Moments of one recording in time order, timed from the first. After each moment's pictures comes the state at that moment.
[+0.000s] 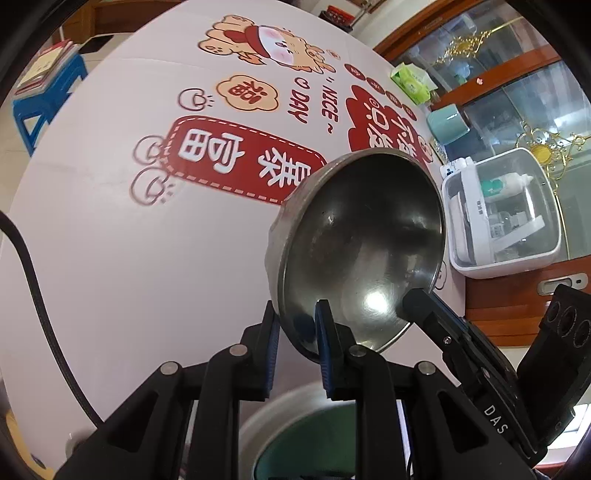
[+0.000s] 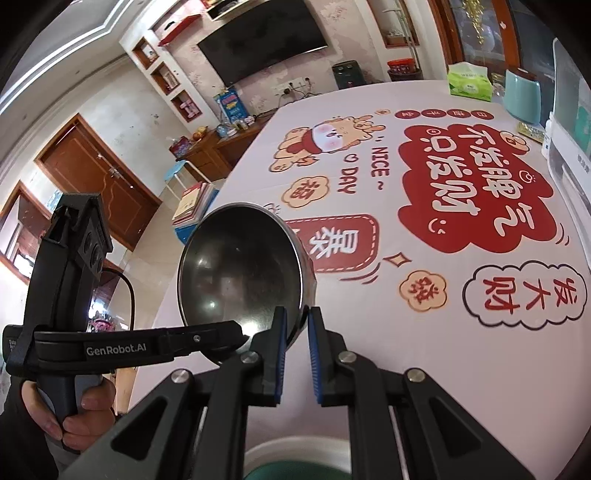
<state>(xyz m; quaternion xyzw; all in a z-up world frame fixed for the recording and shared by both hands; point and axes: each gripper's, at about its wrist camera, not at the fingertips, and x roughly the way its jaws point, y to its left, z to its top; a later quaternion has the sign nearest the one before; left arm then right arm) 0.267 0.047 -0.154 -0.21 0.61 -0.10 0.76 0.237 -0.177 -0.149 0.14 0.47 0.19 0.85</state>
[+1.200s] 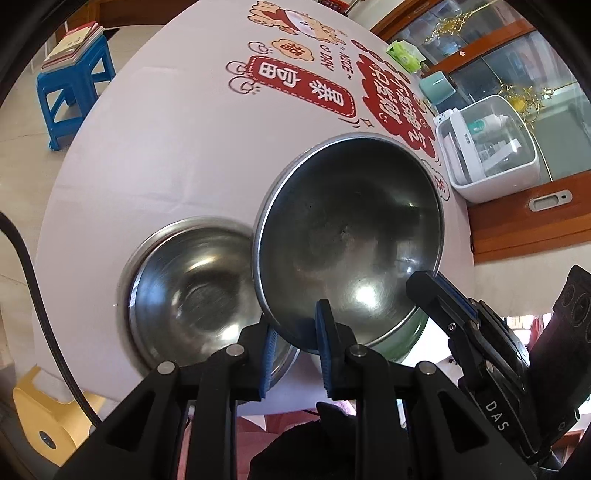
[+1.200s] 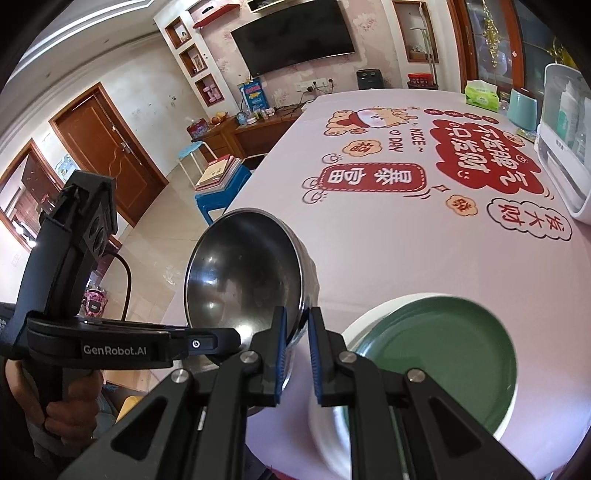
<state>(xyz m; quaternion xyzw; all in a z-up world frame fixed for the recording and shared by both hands) 0.087 0.125 -0.151 -0.18 0.63 -0.12 0.75 0.067 -0.074 -0.139 0.09 0.46 0.19 0.86</state>
